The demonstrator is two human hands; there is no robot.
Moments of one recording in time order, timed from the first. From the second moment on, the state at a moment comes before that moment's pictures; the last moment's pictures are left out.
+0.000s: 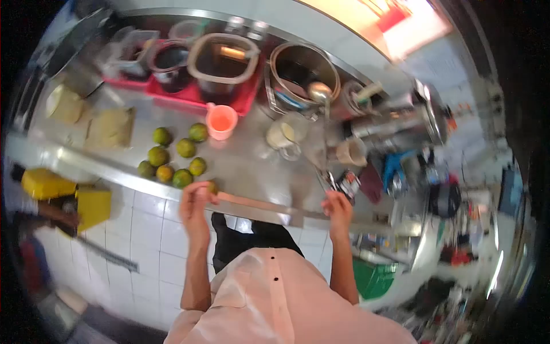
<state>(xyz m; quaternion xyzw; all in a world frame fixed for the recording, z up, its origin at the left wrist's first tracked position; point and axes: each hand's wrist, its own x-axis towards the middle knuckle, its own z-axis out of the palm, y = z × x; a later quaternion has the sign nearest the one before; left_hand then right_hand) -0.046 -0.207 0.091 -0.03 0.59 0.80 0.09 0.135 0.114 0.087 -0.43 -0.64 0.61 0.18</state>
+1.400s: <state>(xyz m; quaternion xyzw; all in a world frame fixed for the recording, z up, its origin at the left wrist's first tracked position) 0.138 0.167 -0.056 0.52 0.79 0.32 0.00 0.258 0.313 -0.056 -0.50 -0.63 0.53 0.26</state>
